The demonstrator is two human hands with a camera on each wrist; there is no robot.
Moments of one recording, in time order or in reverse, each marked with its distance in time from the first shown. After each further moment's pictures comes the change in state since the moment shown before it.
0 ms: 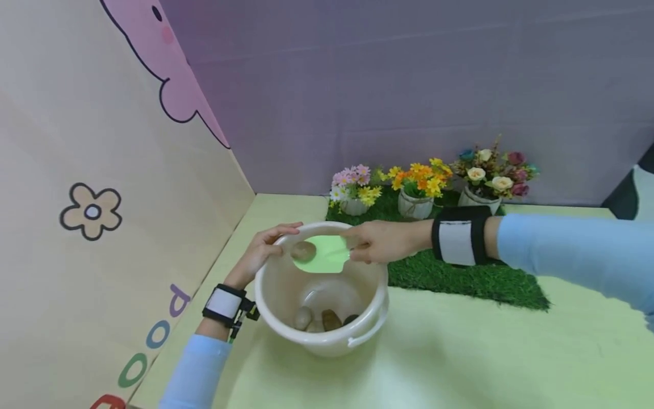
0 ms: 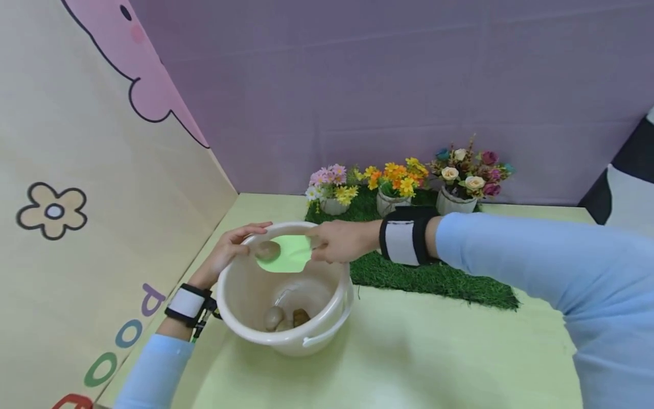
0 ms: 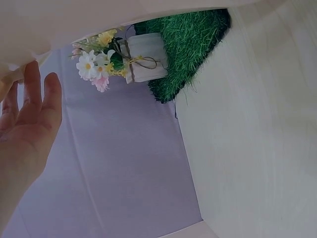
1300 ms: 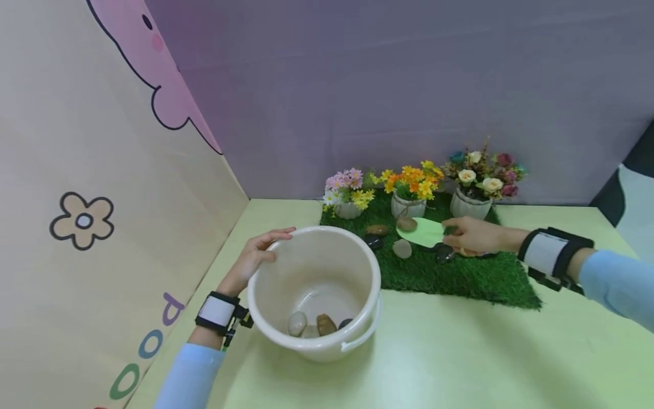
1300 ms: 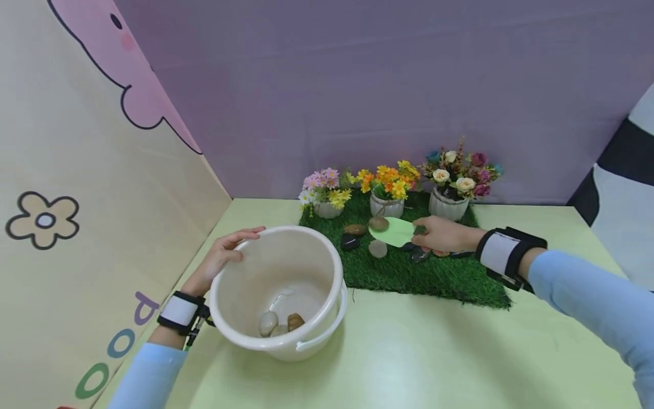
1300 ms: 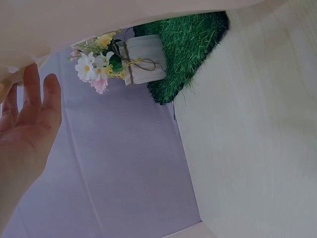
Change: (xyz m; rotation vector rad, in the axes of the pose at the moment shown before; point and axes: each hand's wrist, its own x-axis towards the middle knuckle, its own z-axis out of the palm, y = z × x) left_hand -0.002 -0.001 -0.001 -0.081 -0.011 0.028; right_hand -0.076 0.173 -0.021 0.164 0.235 0.239
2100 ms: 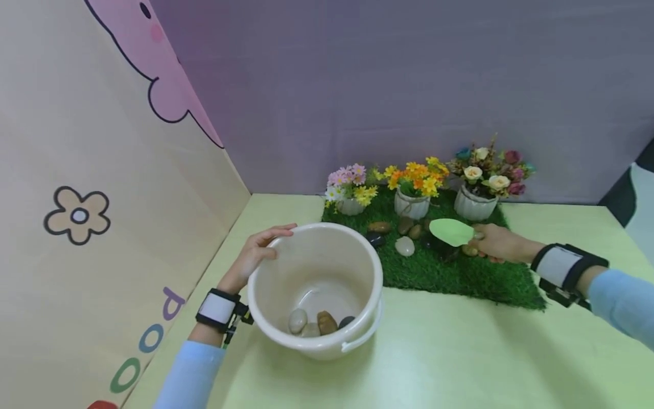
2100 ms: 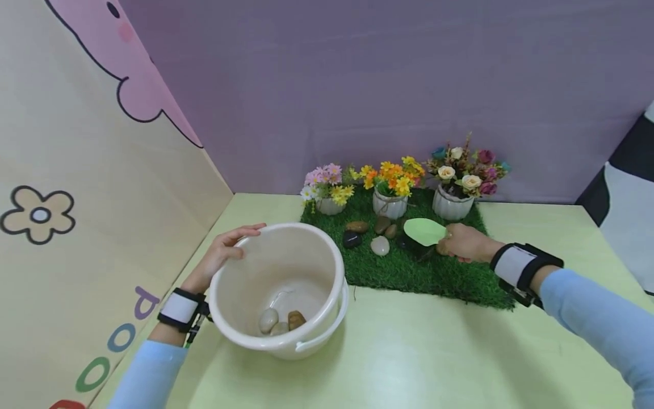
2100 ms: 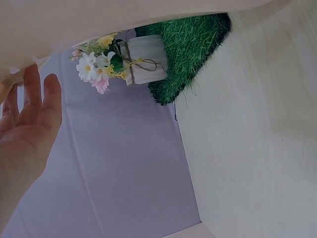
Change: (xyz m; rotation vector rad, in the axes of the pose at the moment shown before) left_hand 0.002 -0.002 0.001 0.009 0.017 -0.022; right_hand 0.000 0.055 0.004 0.035 0.096 0.117
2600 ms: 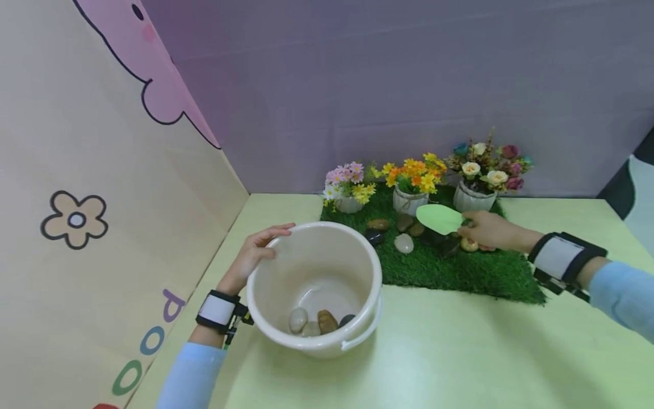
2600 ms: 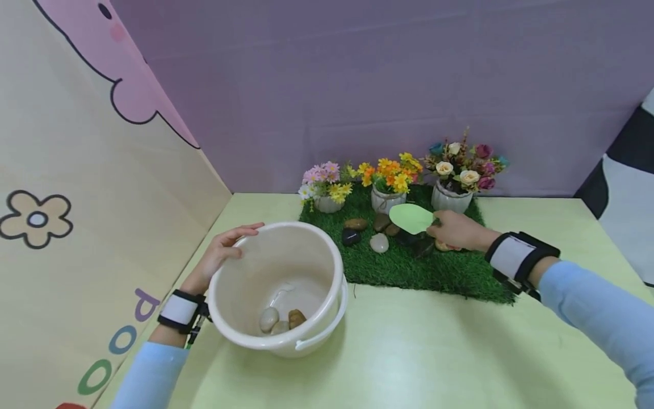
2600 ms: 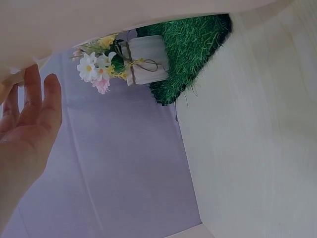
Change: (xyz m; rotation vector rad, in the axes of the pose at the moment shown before) left_hand 0.001 0.000 0.000 -0.013 -0.012 0.023; right_hand -0.005 -0.031 -0.004 -0.079 0.063 -0.068
